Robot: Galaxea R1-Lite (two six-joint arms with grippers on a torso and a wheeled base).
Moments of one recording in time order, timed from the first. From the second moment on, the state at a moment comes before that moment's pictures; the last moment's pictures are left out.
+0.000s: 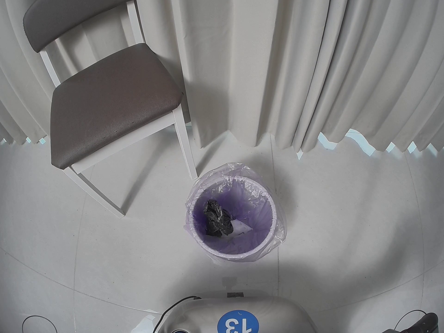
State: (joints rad) left arm 0.00 0.01 -1.01 0.73 0.03 -0.02; right arm 0.00 0.01 -0.85 0.34 -0.15 0.01
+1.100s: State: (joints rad) left arm 0.00 0.01 -0.40 0.13 -0.10 0.00; right arm 0.00 0.01 -0.58 0.19 0.23 -0.11
